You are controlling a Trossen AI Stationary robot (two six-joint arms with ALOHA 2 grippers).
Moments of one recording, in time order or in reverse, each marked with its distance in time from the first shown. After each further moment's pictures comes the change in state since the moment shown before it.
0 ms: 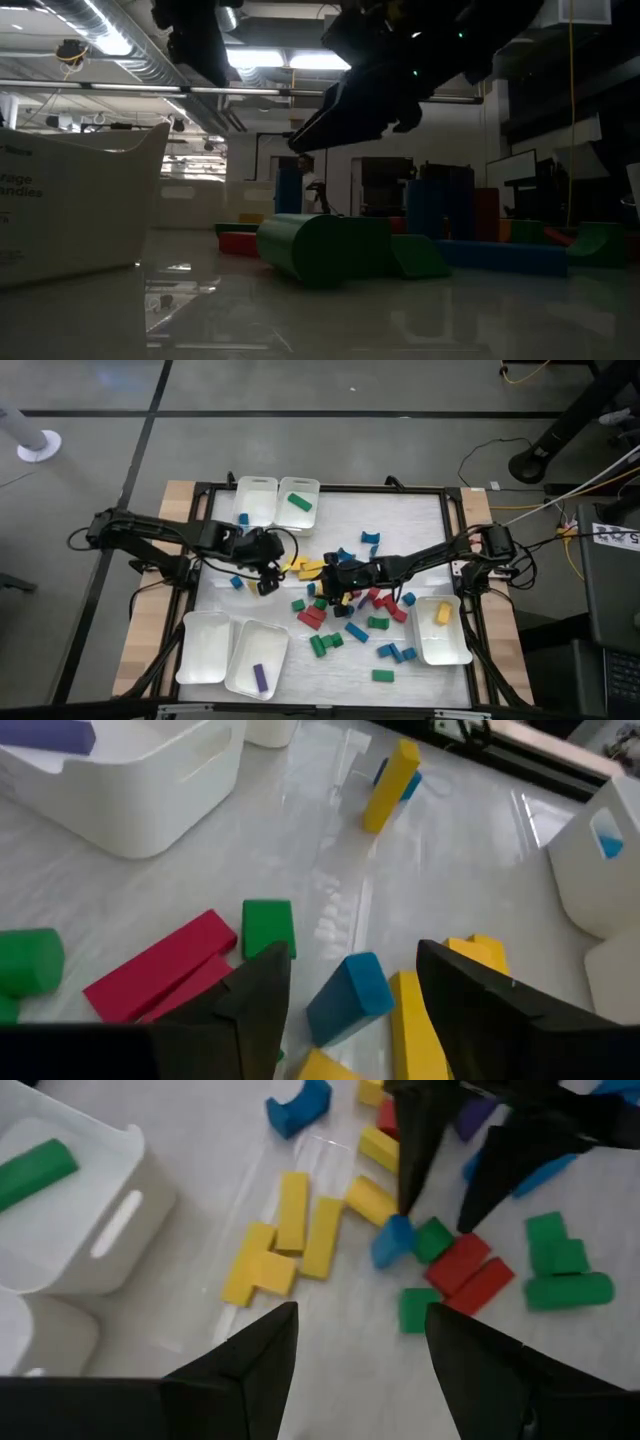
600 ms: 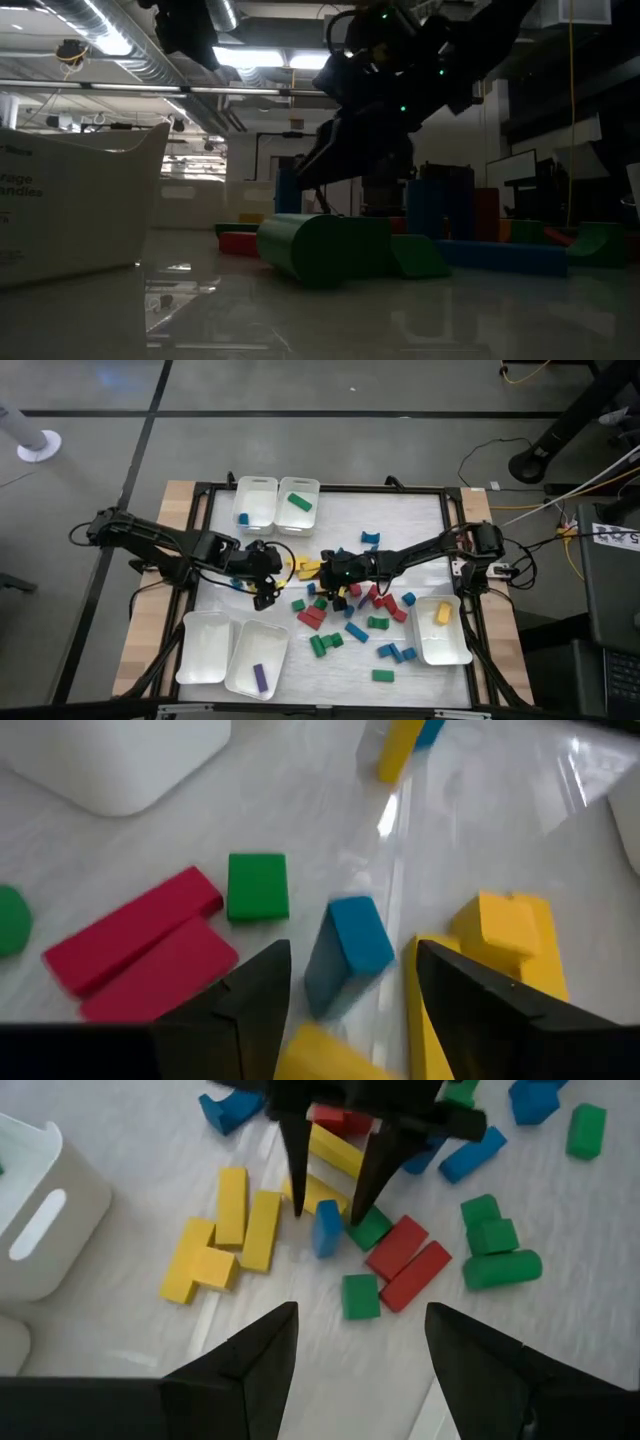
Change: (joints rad) left arm -0.123 0.000 -0.001 0.026 -0.004 -0.061; right arm -0.074 0.087 0.001 0.027 -0.145 0.014
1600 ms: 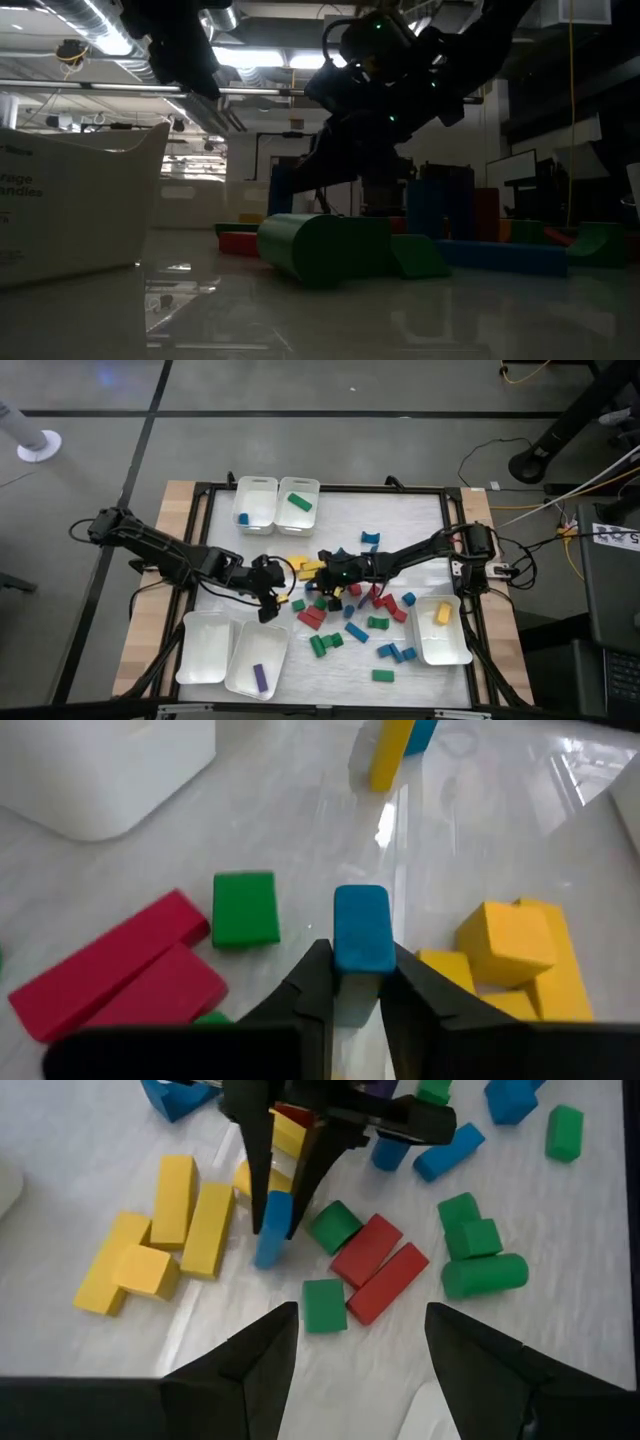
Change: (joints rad) left arm -0.072 0.010 -0.196 0.277 -0.020 -0.071; right arm -0.006 0.052 0.017 0.075 -0.001 0.056
